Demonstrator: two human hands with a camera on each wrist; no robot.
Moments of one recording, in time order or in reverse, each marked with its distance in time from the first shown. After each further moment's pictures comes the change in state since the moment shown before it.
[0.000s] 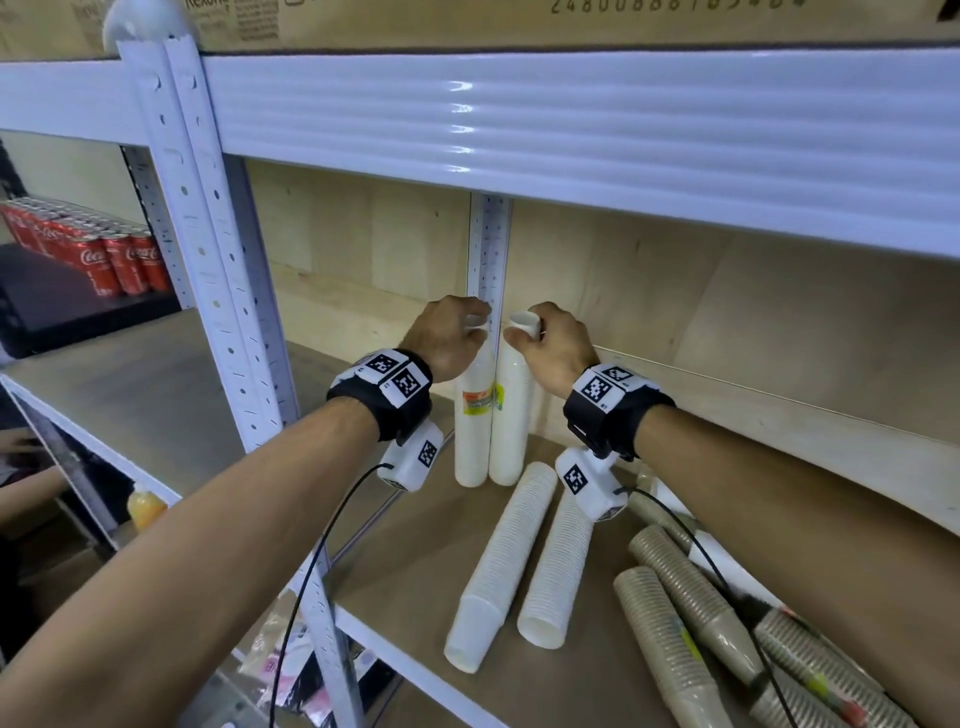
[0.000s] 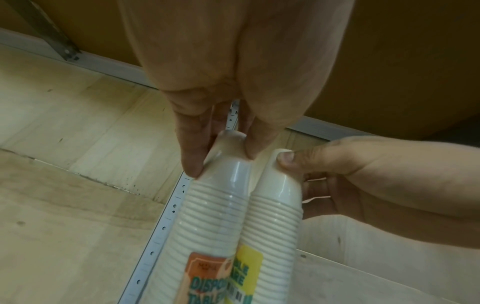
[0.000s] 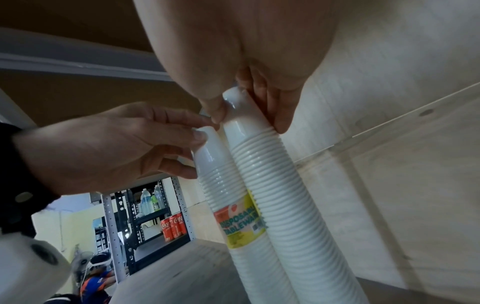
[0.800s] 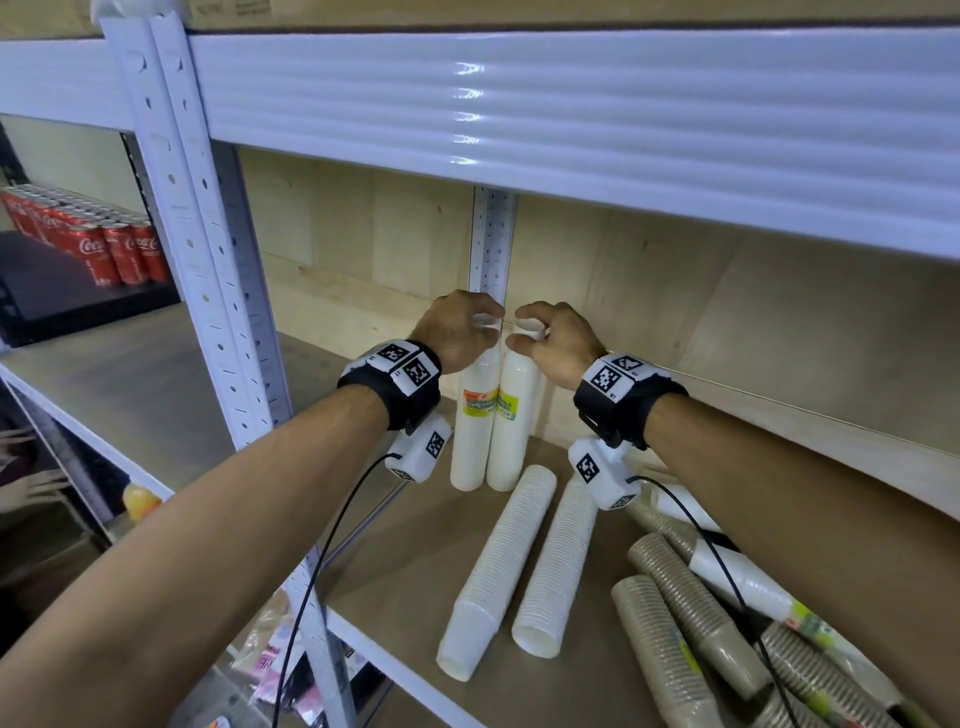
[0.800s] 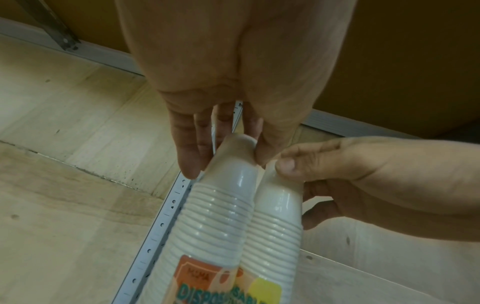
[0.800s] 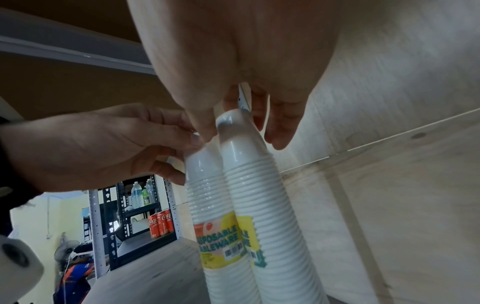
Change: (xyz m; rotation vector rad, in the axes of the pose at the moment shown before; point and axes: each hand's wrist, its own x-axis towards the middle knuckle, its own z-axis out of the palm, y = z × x) left_hand 0.016 0.003 0.007 -0.025 -0.012 0.015; right_hand 0.017 0.011 -0.005 -0.056 -0.135 -0.064
